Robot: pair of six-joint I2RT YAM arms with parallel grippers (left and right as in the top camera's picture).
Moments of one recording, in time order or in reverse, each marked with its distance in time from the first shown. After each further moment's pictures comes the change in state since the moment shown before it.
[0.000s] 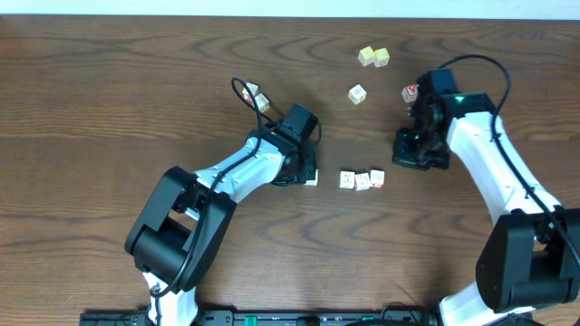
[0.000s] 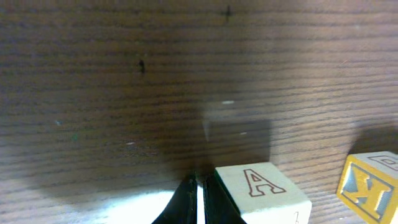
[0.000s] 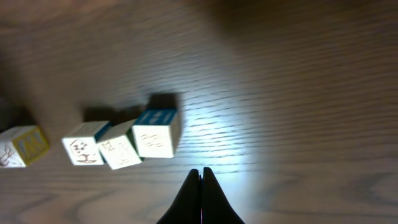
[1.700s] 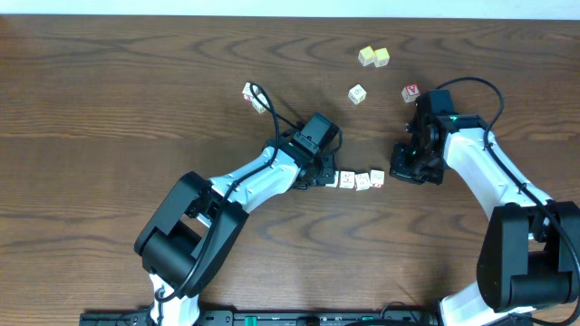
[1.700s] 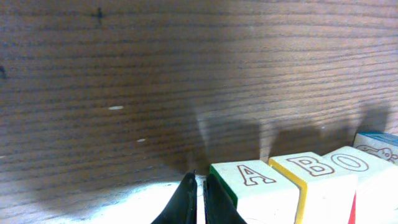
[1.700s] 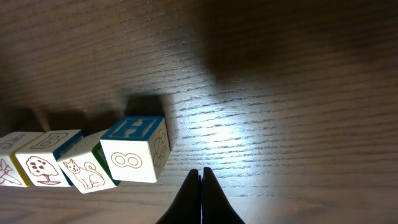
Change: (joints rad) left arm -0.093 0.006 0.000 0.121 -0.007 -0.092; right arm -0.011 0.002 -0.185 0.182 -0.048 0.004
